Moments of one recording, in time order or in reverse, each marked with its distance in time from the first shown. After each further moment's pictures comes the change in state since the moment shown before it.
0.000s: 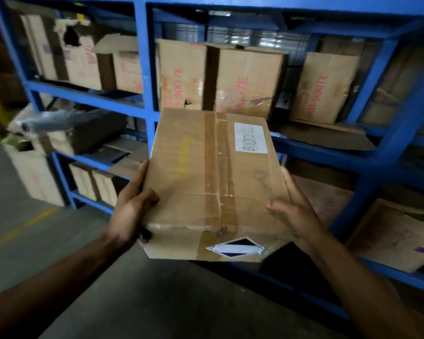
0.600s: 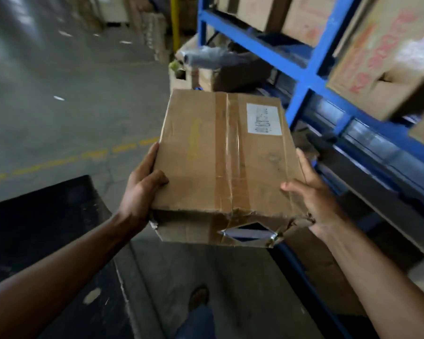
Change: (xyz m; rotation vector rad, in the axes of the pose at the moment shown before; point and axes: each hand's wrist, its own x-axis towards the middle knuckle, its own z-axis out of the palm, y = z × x) left_hand -0.008 -0.041 -0.165 0.050 0.613 -0.206; right_hand 0.176 0.021 0.233 0.039 -0.607 0.130
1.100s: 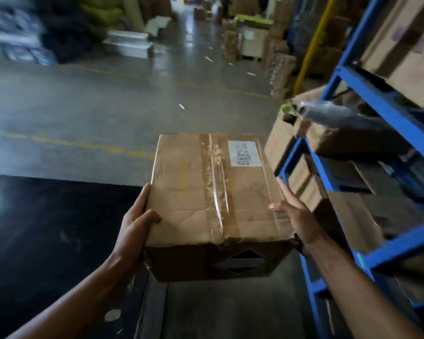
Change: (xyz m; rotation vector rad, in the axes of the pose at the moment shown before) left_hand 0.018 -0.016 -0.097 -0.115 0.612 -0.024; right_hand 0.208 -0.033 0.175 -0.103 -0.669 -0.011
